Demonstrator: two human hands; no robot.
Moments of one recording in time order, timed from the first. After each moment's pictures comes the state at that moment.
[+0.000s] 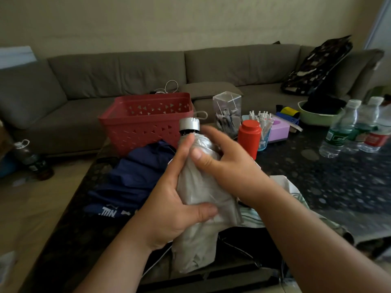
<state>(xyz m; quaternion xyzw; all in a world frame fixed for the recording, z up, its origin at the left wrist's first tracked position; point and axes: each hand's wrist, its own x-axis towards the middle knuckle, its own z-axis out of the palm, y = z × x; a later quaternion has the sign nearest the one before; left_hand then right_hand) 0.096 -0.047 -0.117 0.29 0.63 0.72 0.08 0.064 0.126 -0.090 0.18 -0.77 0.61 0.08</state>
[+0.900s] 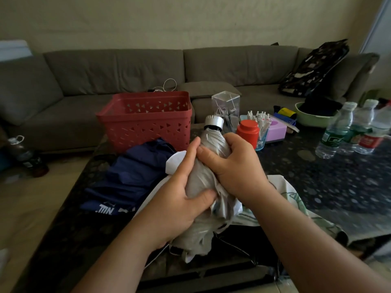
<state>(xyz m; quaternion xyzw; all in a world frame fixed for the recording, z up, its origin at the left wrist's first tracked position) 0.097 -0.043 -0.115 0.25 0.72 0.64 0.06 0.060 0.127 -0.103 0.03 -0.82 0.54 0.19</state>
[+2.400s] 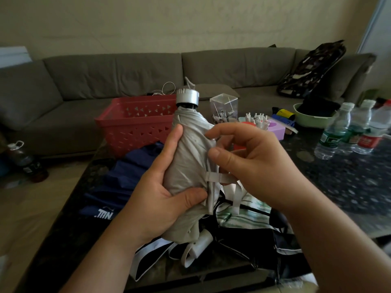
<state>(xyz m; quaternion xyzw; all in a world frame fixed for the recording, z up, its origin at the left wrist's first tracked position) 0.094 -0.057 -0.103 0.31 0.67 0.68 -0.02 0.098 0.152 -0.061 0.22 -0.76 0.59 0.15</state>
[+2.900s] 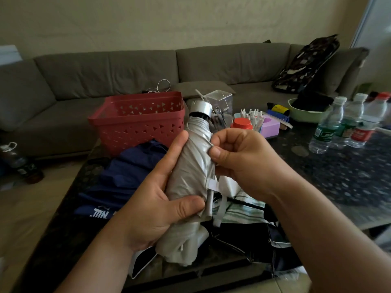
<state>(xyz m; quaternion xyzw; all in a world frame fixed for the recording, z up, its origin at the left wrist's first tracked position) 0.100 -0.054 -0.110 0.31 0.60 0.73 0.10 0.088 0.152 -0.067 0.13 -0.66 0.74 0.00</state>
